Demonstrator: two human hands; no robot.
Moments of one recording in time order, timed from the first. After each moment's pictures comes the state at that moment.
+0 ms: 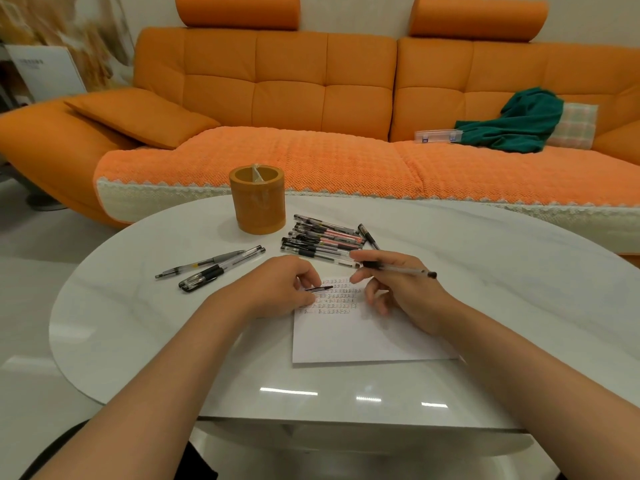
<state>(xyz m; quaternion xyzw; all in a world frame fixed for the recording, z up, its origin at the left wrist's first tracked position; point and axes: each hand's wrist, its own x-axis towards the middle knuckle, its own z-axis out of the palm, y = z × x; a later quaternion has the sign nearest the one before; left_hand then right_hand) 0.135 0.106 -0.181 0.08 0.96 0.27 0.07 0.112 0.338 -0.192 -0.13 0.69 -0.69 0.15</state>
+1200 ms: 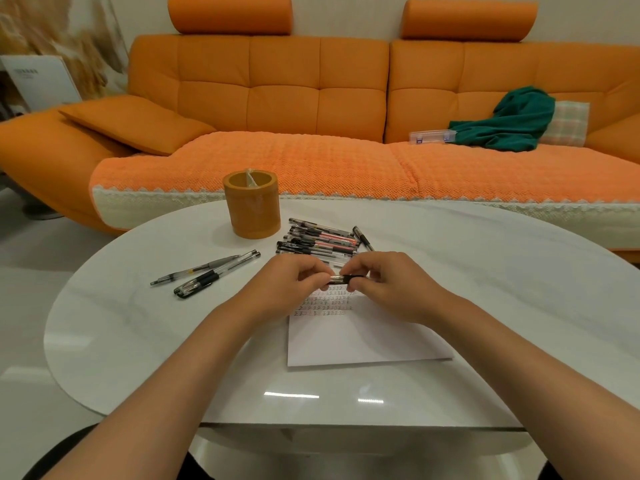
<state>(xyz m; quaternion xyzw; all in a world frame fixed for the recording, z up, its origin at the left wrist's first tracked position) 0.143 0.126 -0.176 0.10 0.92 0.39 -0.02 0.108 0.337 -0.175 -0.26 0.91 -0.32 0.02</state>
